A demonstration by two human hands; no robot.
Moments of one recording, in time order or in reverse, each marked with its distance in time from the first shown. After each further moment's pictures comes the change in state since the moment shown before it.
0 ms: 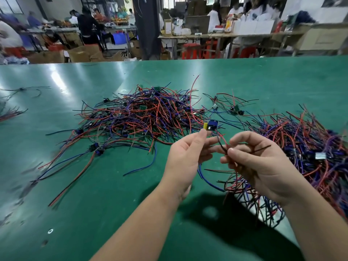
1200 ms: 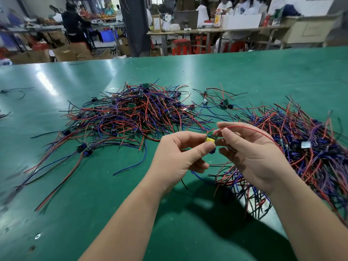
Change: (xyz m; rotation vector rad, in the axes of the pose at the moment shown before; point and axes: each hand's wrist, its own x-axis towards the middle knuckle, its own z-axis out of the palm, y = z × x) left_hand -0.009 0.012 -0.007 0.250 -0.158 0.011; right_hand 0.000 0.000 0.000 -0.004 0.165 -0.030
